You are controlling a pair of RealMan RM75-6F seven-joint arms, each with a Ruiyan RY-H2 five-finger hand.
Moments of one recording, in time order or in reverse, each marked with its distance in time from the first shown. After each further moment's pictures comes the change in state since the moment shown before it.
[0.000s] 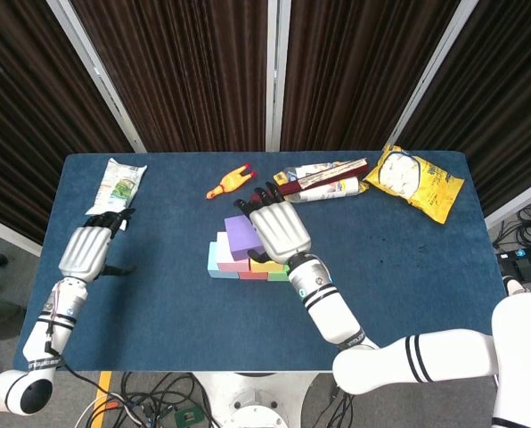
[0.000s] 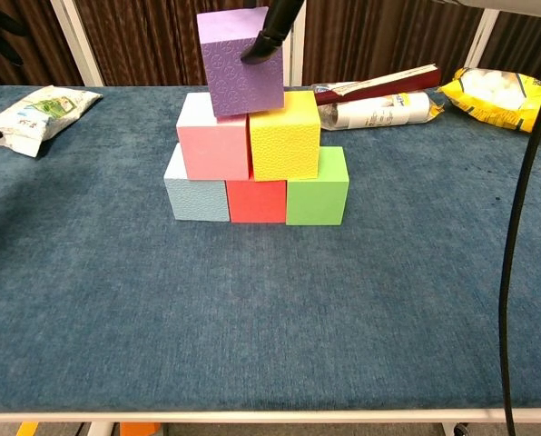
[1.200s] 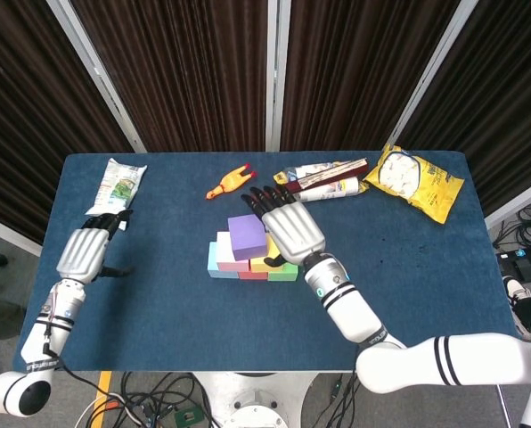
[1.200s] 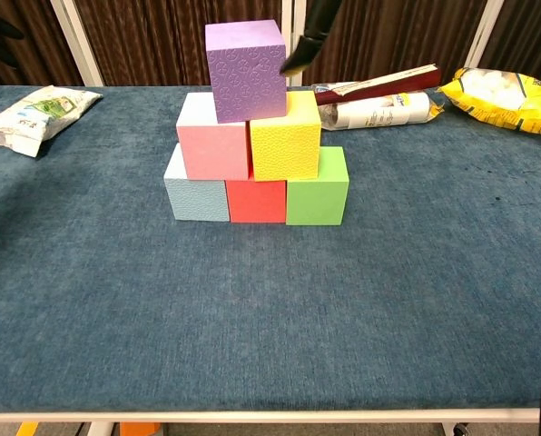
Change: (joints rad) left arm 0.015 -0.005 0.000 0.017 0.018 0.002 -0.028; right arm -0.063 0.153 -0.027 -0.048 -0.055 -0.161 0.056
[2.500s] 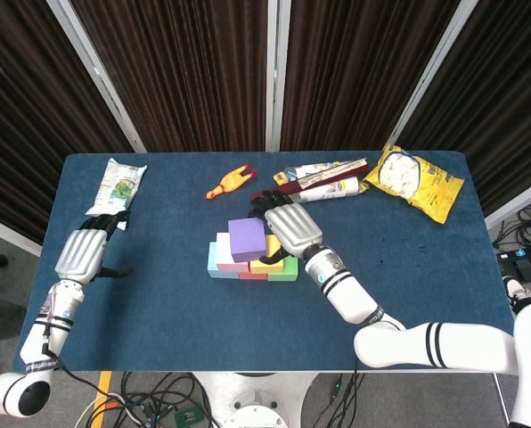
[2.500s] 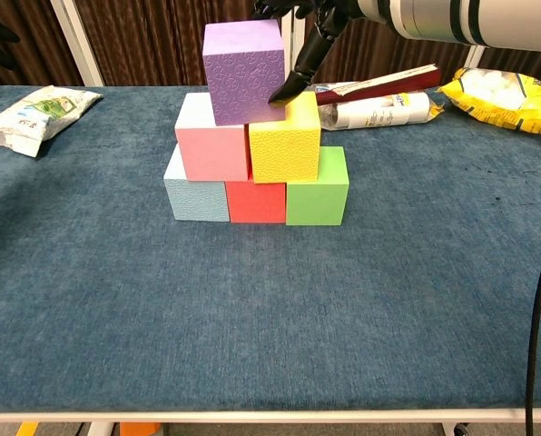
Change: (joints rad) left arm 0.007 -0.002 -0.002 0.006 -0.006 -0.003 -0.002; right arm -0.032 -0.102 -0.026 0.228 -0.116 -0.145 0.312
